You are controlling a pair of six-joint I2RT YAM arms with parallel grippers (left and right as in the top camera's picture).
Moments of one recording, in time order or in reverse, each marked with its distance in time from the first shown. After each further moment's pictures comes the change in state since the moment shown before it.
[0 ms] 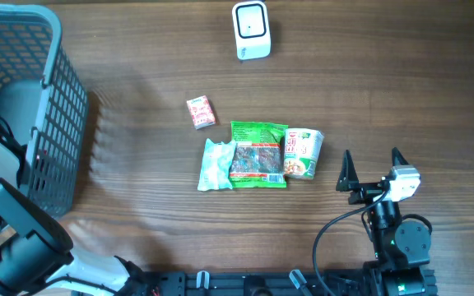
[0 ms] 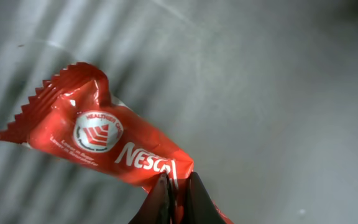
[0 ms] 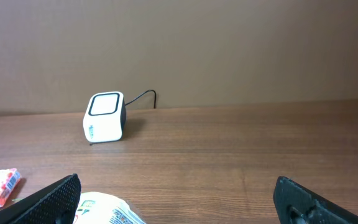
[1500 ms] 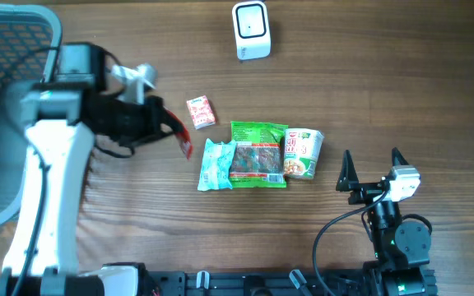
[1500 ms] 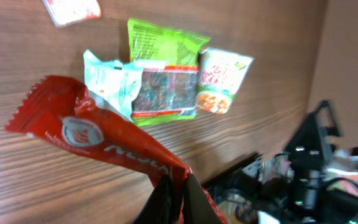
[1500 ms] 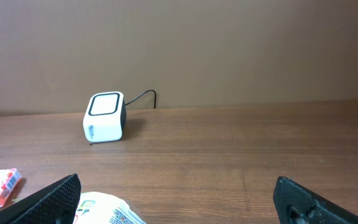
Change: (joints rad) left arm -0.739 -0.307 0.329 -0.667 0.879 1.187; right arm 0.000 0.000 0.000 0.000 0.000 0.000
